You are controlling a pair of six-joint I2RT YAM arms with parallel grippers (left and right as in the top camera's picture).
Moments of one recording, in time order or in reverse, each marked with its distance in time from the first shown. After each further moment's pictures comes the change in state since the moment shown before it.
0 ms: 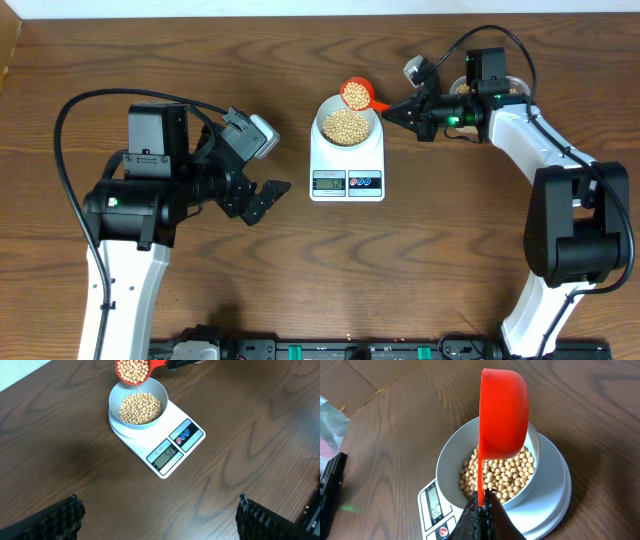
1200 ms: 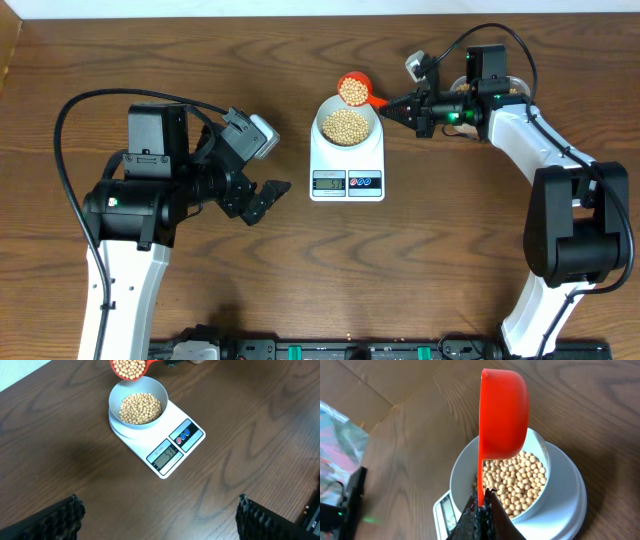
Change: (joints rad) left arm 0.000 0.000 0.000 0.000 0.000 0.000; right arm 0.002 0.000 0.000 0.065 -0.066 0.143
